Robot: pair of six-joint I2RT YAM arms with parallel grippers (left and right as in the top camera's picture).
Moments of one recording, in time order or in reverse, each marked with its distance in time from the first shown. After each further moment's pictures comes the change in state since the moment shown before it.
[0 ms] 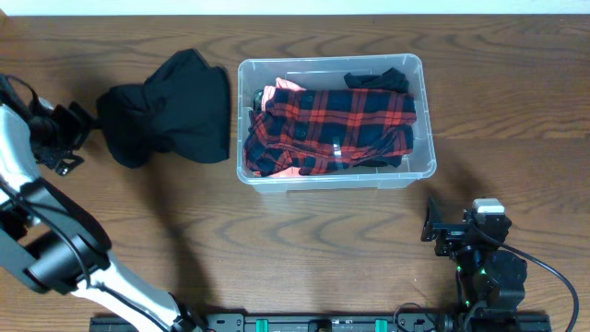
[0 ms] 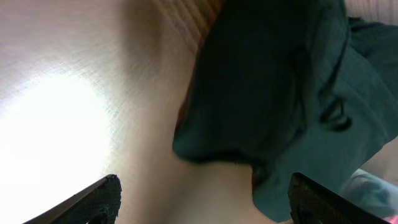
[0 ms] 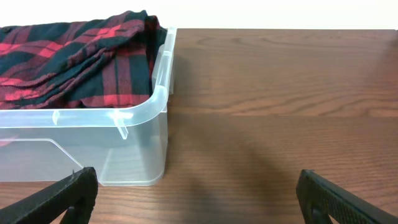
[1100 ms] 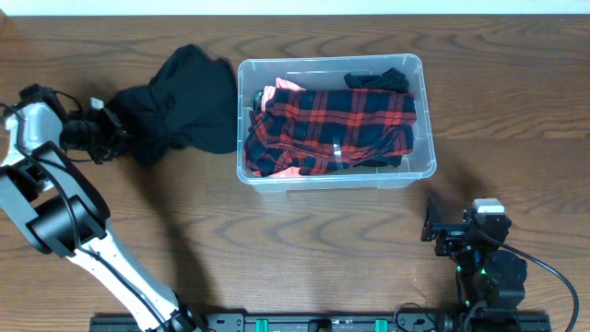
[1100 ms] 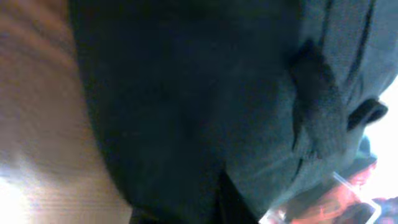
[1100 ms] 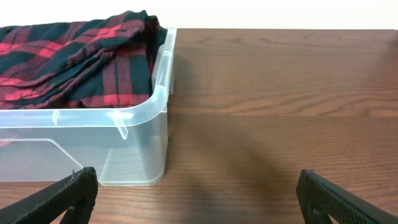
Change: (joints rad) left arm -0.076 0.226 0.011 0.008 0.289 0.151; right arm 0.000 0.000 0.000 0.000 0.000 0.000
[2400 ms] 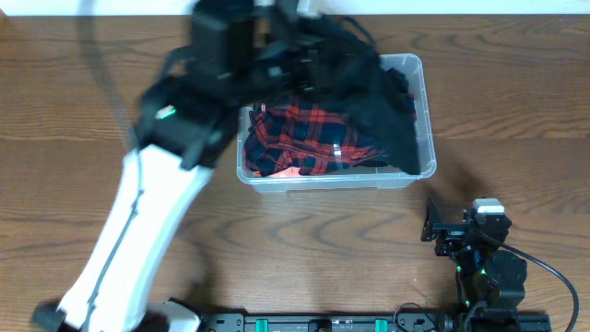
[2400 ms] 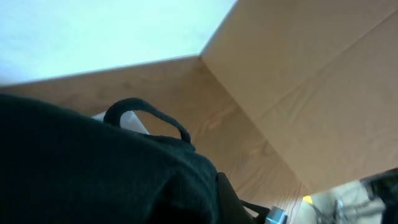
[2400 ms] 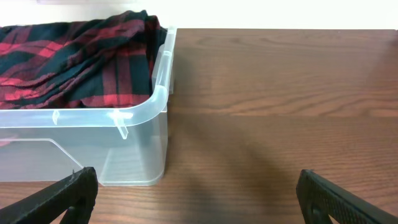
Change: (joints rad) left arm -1.073 -0.682 0.164 0.400 -0.130 -0.271; right arm 0.000 0.000 0.000 0.000 0.000 0.000
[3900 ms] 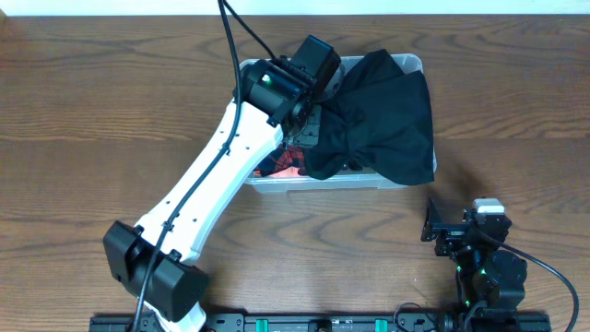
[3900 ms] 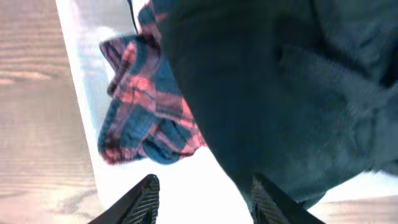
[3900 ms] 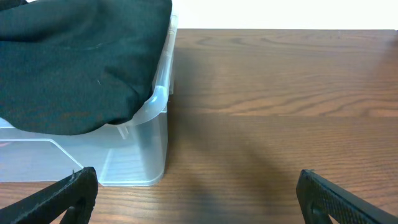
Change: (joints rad) left arm -0.103 0.244 0.011 -0.668 -0.690 -0.070; right arm 0.000 0.000 0.000 0.000 0.000 0.000
